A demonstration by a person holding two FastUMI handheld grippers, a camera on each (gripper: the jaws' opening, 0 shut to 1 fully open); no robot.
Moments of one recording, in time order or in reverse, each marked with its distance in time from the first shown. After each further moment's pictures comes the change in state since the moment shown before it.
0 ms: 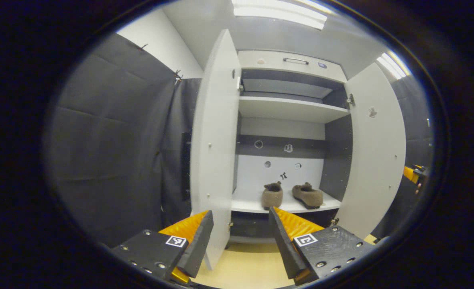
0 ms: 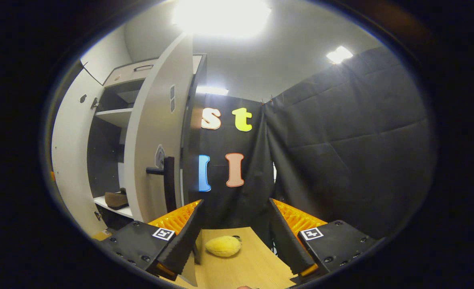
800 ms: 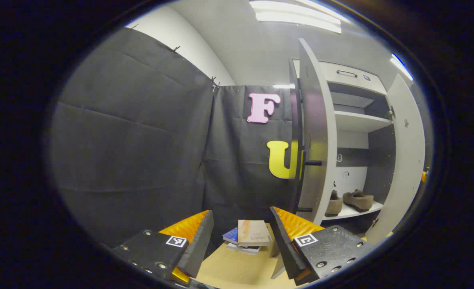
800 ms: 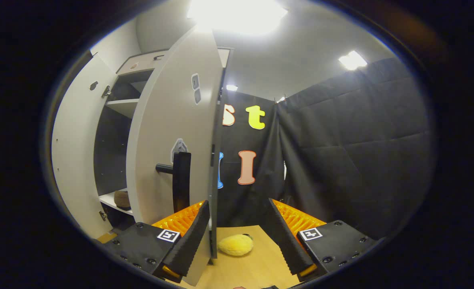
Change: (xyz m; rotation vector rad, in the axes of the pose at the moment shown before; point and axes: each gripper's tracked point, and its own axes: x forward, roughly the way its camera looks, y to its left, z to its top) left arm 0.024 0.190 0.020 -0.017 -0.055 0.165; right arm -0.007 0.115 -0.006 -0.059 0.024 0.082
